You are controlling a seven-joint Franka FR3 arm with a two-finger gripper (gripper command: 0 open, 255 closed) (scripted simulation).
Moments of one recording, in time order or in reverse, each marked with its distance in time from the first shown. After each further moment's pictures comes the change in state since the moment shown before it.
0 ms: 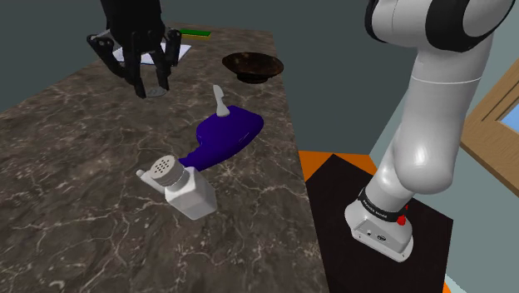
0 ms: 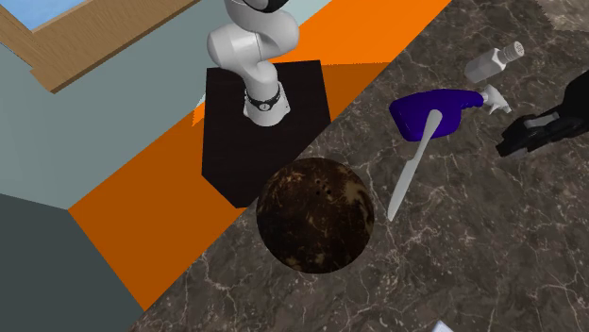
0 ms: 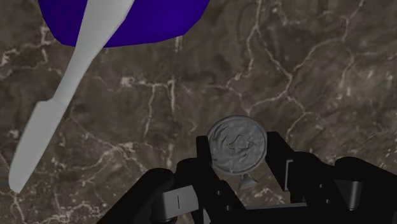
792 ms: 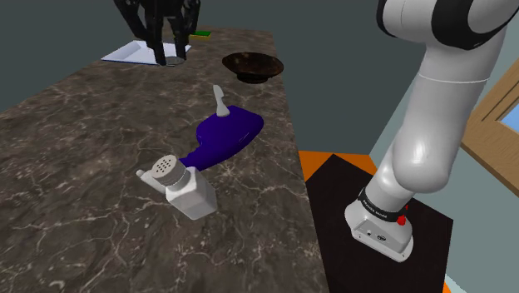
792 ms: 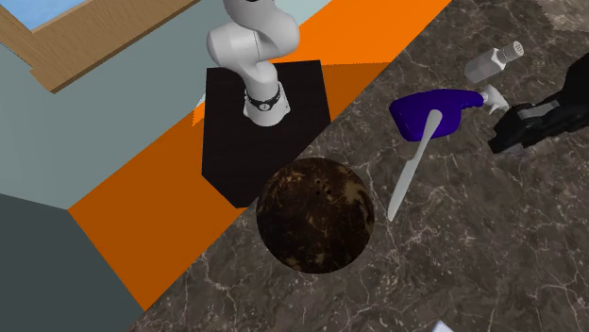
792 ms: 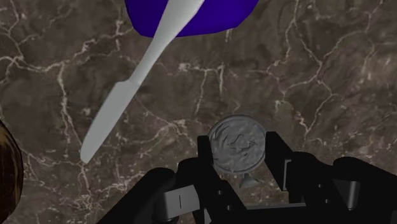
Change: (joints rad) arm -0.076 -0.061 -0.018 0.050 0.039 -0.099 -0.094
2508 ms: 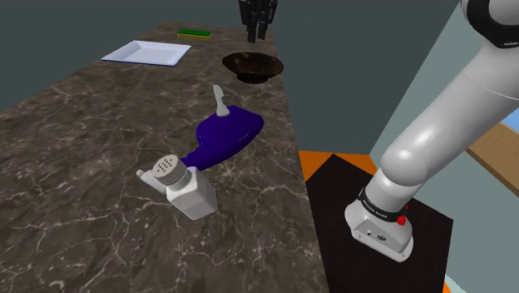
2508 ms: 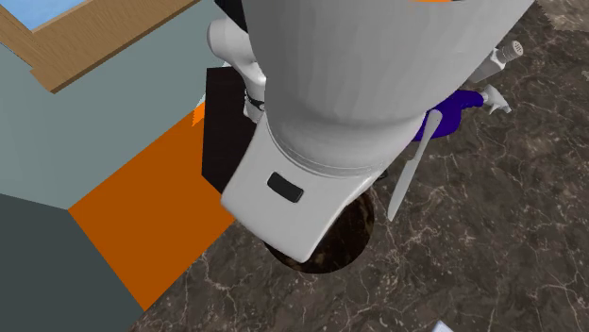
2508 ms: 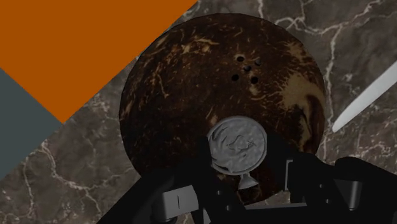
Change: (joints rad) arm -0.360 -0.349 -0.317 -0.411 0.179 0.096 -0.640
